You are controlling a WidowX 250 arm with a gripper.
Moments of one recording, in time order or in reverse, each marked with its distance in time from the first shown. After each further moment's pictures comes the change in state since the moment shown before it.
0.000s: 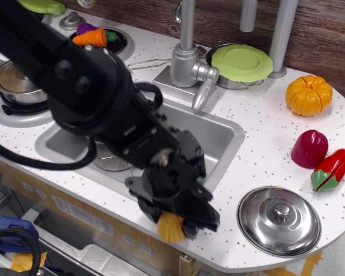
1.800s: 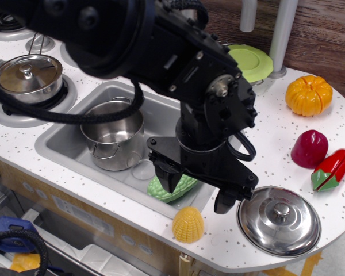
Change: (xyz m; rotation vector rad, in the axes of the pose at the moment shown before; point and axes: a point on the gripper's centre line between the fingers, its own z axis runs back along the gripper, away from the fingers) arm 0.020 -0.023 0.045 0.055 0.064 0.041
